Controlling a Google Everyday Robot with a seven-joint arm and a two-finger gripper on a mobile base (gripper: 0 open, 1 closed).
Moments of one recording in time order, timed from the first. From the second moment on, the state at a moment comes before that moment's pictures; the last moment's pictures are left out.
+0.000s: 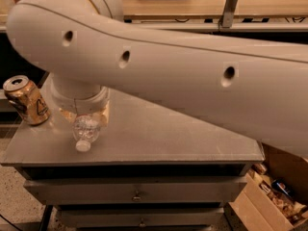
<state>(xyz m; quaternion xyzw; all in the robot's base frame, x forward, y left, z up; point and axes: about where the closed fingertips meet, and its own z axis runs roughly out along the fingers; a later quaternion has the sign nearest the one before) 0.458 0.150 0.874 -0.98 0.00 -0.15 0.12</state>
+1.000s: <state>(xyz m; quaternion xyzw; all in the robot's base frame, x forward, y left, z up) 0.454 0.183 0.873 -0.98 -0.06 -0.14 0.13</state>
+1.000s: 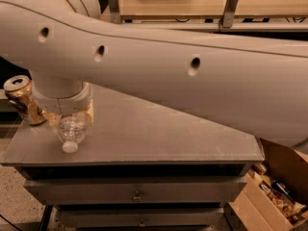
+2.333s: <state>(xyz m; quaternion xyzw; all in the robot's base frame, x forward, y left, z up) 0.483 0.234 0.852 -0.98 -0.07 -0.06 0.19</state>
